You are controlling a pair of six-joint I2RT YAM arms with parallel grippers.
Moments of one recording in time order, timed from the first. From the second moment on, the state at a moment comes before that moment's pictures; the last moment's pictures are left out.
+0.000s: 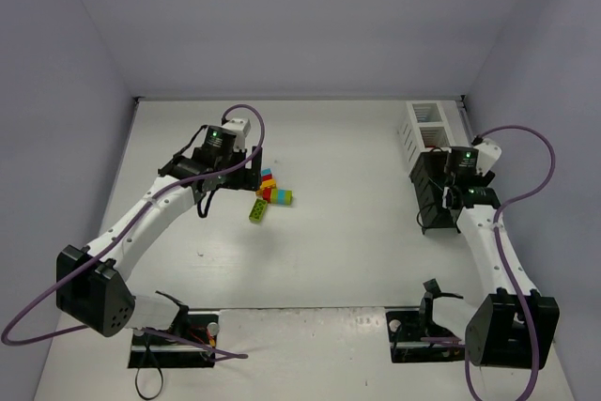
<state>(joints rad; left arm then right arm) -0.46 1.35 1.18 -0.63 -0.03 -0.28 -0.07 1.11 0.80 -0.42 0.40 0.44</state>
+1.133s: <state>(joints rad) -0.44 1.07 1.07 -0.69 -0.20 -0.33 0.87 1.82 1.25 -0.23 0.26 0.62</state>
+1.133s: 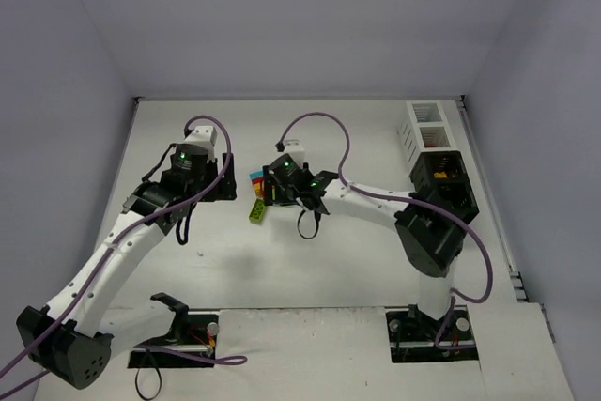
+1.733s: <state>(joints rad) -0.44 0.94 1.02 -0.79 -0.22 -0.36 0.98 2.20 1.59 -0.30 0.29 0.74</state>
